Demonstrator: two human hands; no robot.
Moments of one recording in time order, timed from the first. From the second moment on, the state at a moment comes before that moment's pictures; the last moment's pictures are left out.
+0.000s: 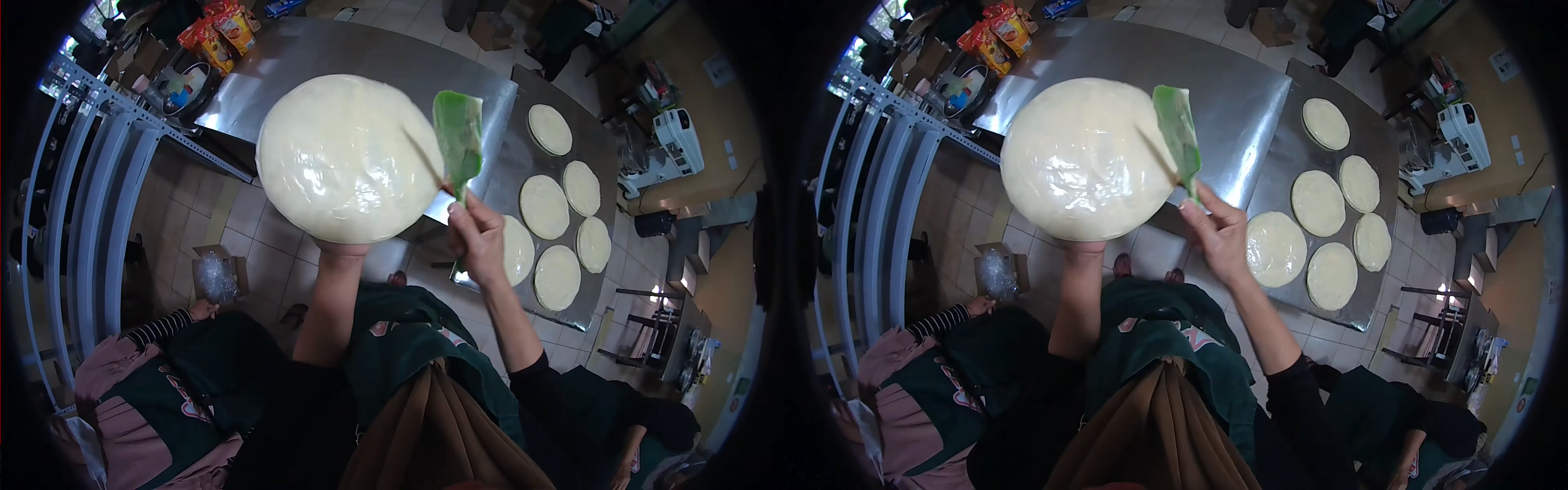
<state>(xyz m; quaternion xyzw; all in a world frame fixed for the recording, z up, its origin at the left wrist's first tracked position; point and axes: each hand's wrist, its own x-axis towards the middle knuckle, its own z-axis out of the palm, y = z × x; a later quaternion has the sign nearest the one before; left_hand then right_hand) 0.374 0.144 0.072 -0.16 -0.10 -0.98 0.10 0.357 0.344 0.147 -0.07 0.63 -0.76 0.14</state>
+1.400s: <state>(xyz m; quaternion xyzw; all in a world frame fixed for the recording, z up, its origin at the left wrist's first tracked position) 0.371 0.140 0.071 -0.12 -0.17 -0.97 0.11 0.354 0.340 0.143 -0.07 0.63 -0.77 0.12</state>
